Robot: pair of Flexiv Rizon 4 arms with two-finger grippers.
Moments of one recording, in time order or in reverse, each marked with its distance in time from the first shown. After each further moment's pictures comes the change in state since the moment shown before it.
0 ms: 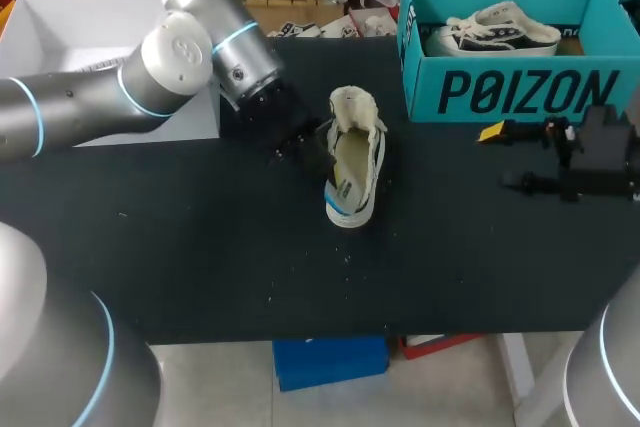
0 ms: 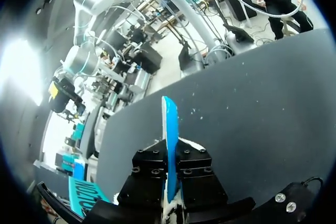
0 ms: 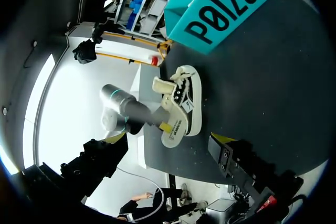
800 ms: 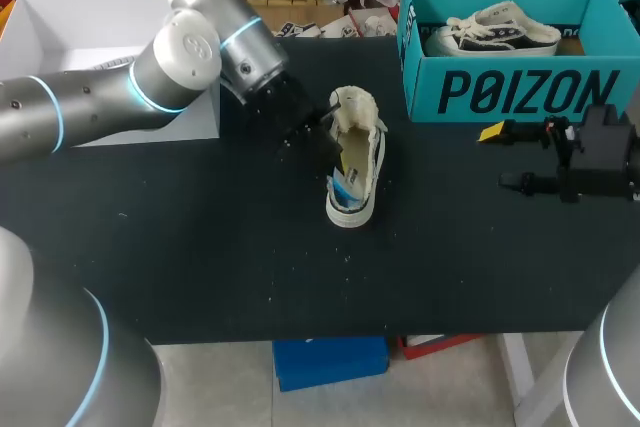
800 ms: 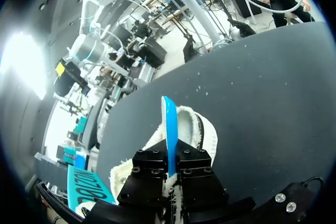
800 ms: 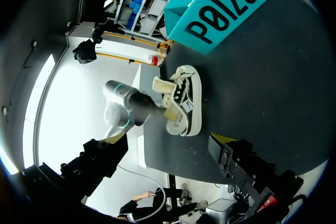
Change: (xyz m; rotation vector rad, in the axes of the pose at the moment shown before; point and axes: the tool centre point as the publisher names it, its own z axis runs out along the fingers) left arm -0.005 0.041 -0.005 -0.034 -0.028 -0.025; right arm 0.000 0.000 0.000 0.000 0.000 0.000
